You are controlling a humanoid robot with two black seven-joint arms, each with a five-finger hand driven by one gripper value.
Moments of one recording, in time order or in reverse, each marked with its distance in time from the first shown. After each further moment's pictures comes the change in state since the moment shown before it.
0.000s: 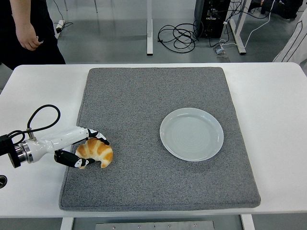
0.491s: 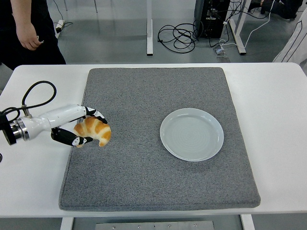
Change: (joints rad) left arm -0.143 0.031 -0.032 0.000 -0.017 -0.112 0.033; right arm -0.001 0.000 -0.001 0.000 0.000 0.000 0.000
